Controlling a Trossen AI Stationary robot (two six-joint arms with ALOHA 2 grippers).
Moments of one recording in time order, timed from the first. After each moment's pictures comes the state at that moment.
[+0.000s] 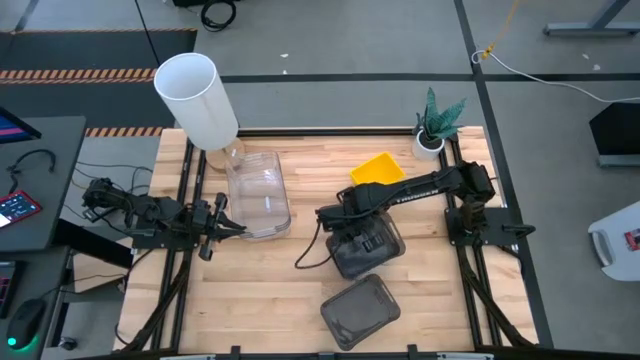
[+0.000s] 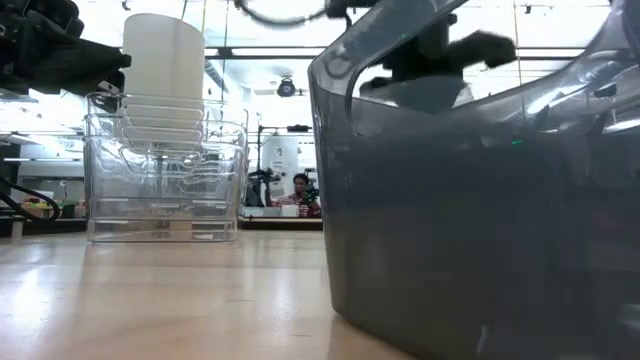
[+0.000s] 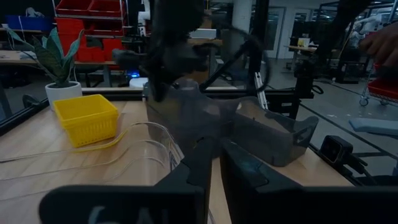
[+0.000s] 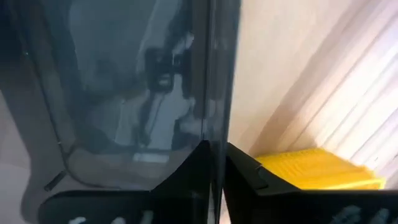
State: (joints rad) left arm -0.36 0.01 0.04 -0.01 -0.23 -0.04; right arm 0.12 1.93 1.65 -1.31 0.15 -0.31
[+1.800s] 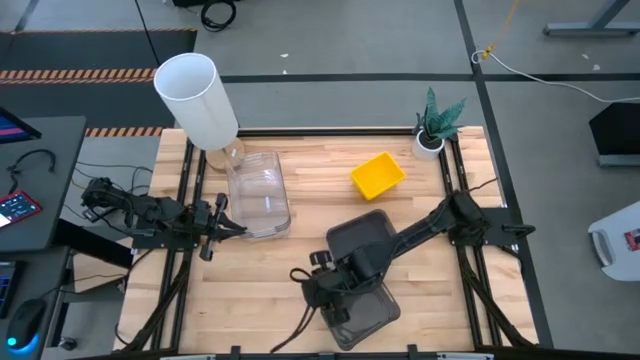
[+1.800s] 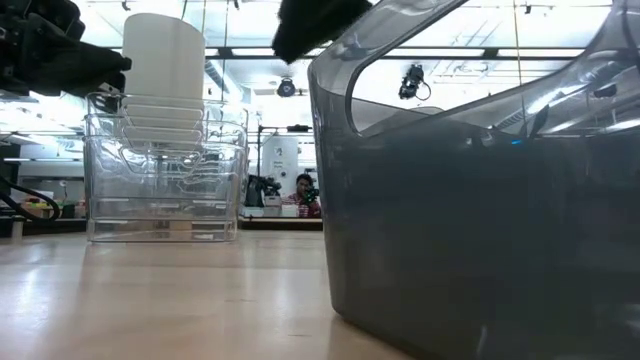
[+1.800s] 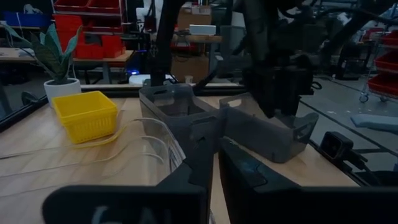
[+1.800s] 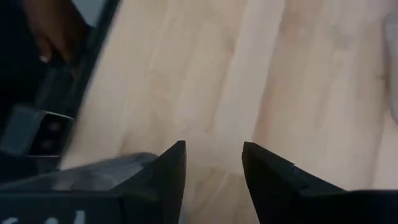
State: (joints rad) left arm -0.36 0.03 0.04 -0.01 -0.23 -0.04; right arm 0.44 2.12 1.85 -0.78 0.09 0.16
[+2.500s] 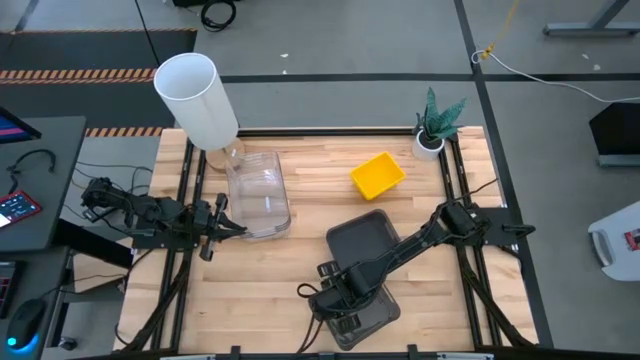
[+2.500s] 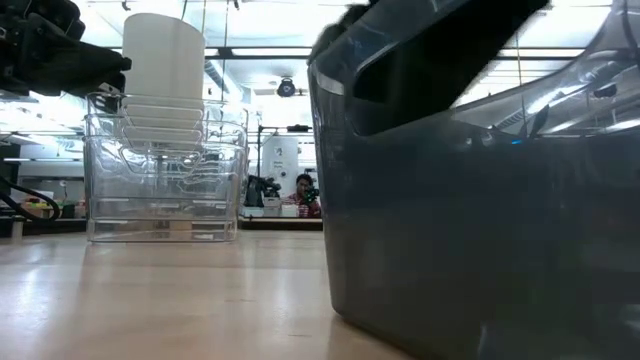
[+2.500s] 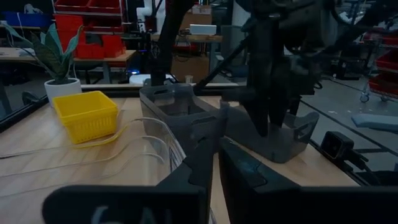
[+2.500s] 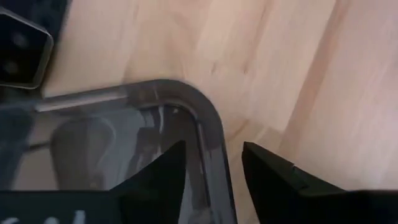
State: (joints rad) left arm -0.36 0.03 0.04 -0.01 -0.23 -0.04; right arm 0.49 2.21 1.84 -0.89 0.06 0.15
